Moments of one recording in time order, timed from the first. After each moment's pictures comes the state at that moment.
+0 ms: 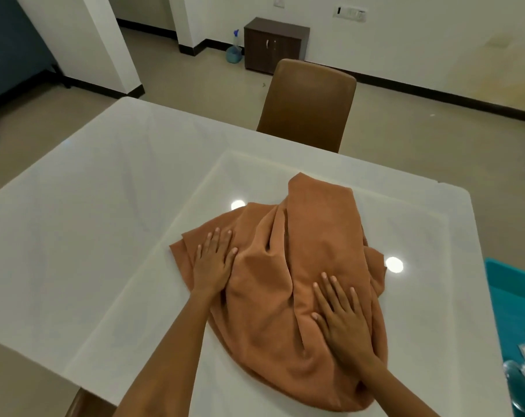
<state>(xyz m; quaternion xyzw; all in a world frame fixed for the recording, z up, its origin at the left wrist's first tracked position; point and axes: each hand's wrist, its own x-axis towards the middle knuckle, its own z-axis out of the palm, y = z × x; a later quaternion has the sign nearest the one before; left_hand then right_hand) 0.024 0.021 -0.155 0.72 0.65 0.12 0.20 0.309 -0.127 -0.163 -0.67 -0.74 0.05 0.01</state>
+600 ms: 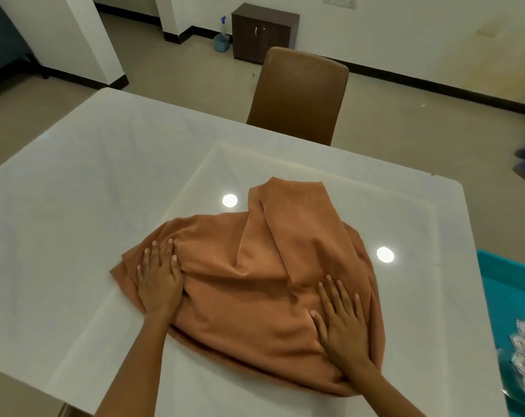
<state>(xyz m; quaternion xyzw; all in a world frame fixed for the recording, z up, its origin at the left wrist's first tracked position) -0.048 0.008 -0.176 0.60 0.78 0.15 0.13 0.303 -0.130 -0.166 -0.74 -0.66 0.08 0.05</state>
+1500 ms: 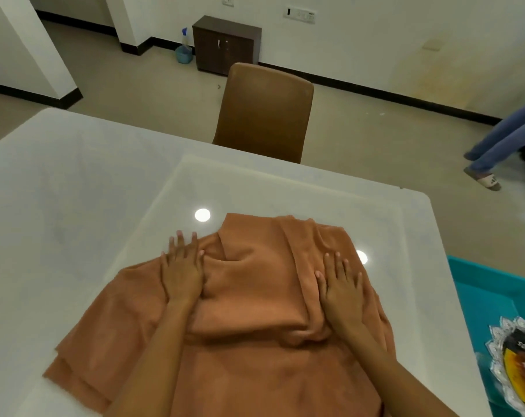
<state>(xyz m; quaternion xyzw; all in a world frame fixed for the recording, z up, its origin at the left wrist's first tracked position) 0.055 0.106 -0.166 0.70 0.69 0.10 0.14 0.349 -0.021 -0.139 -0.84 -0.53 0.08 0.06</state>
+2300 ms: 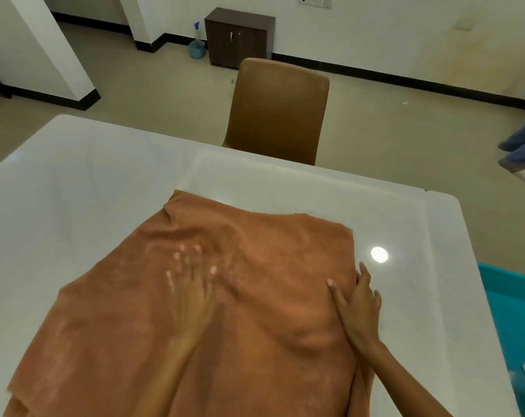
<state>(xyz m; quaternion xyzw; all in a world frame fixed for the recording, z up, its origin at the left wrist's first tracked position) 0.067 0.076 -0.134 0.69 0.69 0.17 0.14 0.356 -0.003 -0.129 -0.83 -0.41 0.21 0.30</state>
